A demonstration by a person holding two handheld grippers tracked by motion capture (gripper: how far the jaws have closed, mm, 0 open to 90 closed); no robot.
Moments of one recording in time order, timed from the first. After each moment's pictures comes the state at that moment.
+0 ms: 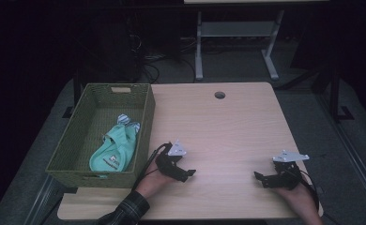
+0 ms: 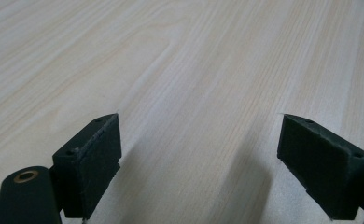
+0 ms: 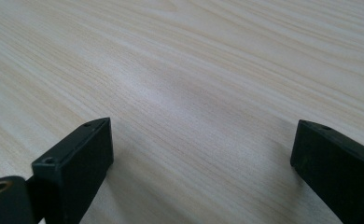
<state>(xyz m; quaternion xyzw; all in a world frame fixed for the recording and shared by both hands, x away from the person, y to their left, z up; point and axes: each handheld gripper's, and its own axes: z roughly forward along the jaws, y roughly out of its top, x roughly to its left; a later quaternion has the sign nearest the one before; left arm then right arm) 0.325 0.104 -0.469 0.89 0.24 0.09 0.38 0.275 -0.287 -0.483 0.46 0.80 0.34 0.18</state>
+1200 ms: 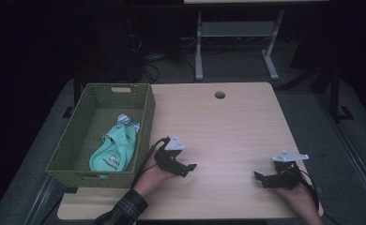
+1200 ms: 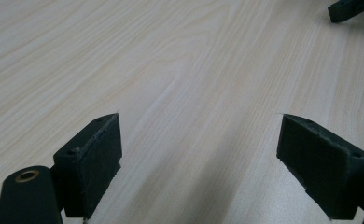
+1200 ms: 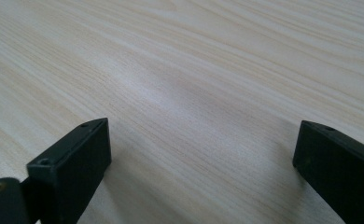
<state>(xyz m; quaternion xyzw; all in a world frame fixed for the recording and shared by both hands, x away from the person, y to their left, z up) 0.328 0.105 -0.447 0.88 0.25 0.09 0.41 0.276 -0.286 -0.483 0.46 0.80 0.34 0.18</state>
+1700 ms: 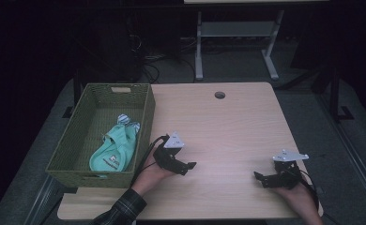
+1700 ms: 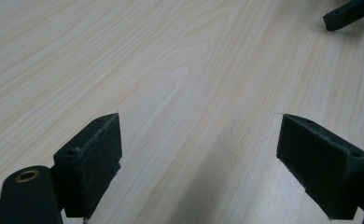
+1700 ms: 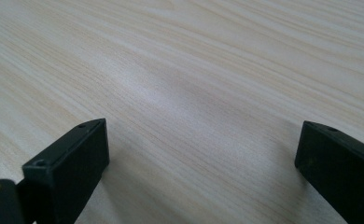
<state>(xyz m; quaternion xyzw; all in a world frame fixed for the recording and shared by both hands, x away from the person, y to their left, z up) 0.329 0.106 -0.437 0.88 0.25 0.09 0.40 0.276 -0.287 -0.483 0.46 0.80 0.34 0.18</state>
